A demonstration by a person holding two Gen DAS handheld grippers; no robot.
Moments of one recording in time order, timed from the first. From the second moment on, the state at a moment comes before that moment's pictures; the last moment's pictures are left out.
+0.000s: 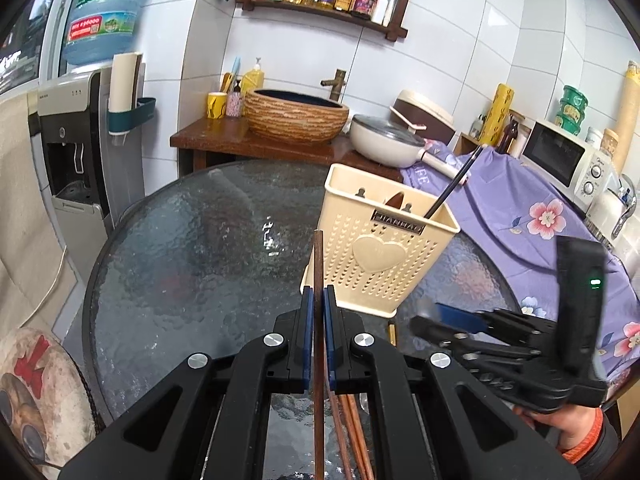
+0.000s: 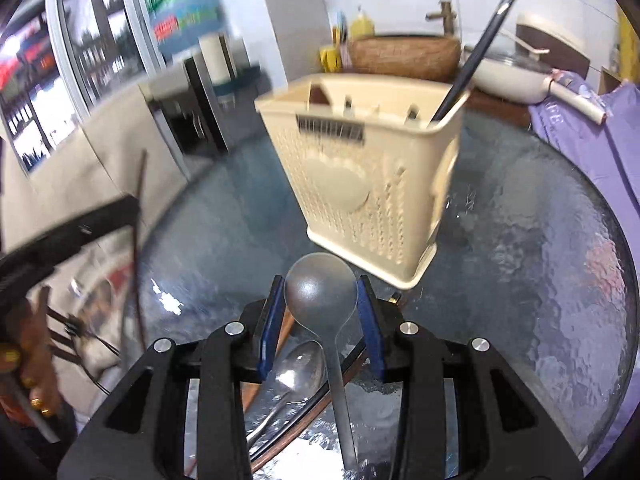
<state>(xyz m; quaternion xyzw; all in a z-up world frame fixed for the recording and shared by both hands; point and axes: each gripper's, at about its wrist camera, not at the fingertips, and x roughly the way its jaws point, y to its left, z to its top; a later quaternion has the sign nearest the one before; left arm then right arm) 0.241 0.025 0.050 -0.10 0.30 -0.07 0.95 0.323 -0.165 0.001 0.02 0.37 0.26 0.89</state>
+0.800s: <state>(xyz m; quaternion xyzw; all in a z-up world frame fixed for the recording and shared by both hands) 0.217 0.029 0.085 -0.11 0.27 -0.10 0.95 0.272 -0.194 0.055 0.05 0.30 0.29 0.91</state>
